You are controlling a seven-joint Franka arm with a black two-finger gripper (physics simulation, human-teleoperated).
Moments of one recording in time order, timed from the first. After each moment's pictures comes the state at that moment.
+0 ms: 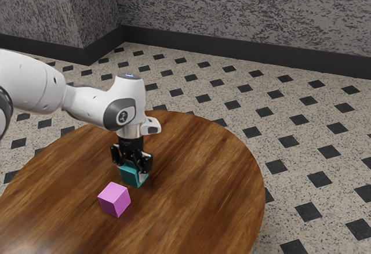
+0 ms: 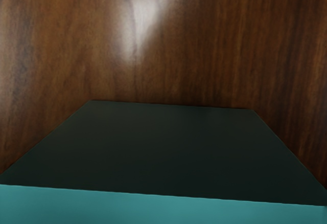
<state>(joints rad) 0.05 0.39 -0.06 -1.98 0.06 2.13 -0.11</state>
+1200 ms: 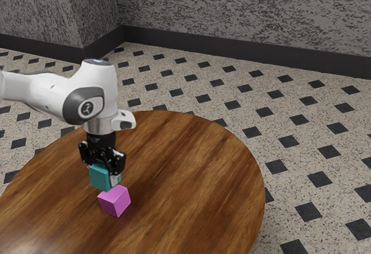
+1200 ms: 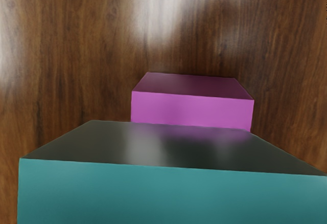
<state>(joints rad) 0.05 -0.06 -0.08 -2.30 0.05 2.00 -0.13</state>
